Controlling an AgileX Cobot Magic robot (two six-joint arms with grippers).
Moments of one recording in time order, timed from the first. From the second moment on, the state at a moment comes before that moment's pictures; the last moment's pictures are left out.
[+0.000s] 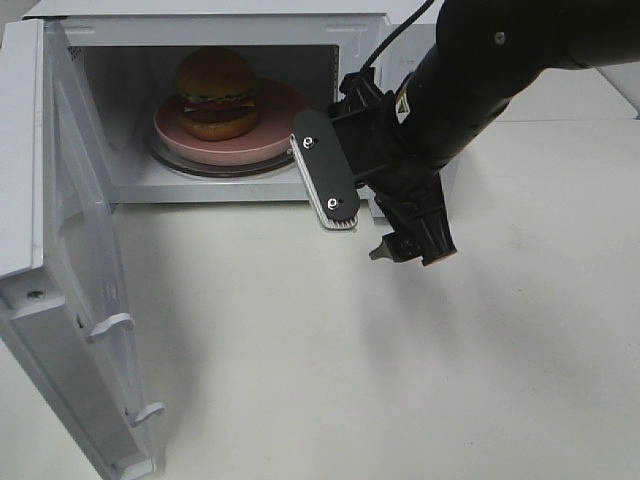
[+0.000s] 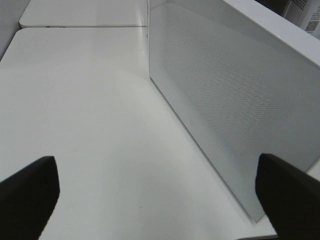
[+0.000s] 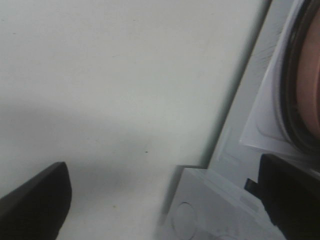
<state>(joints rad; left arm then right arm) -0.04 0.00 -0.52 -0.10 1.07 0.07 0.63 1.74 -1.14 -0.12 0.47 -1.29</state>
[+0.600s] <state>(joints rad) -0.04 0.00 -0.52 -0.10 1.07 0.07 0.65 1.91 -1.33 -0.18 0.37 -1.19</state>
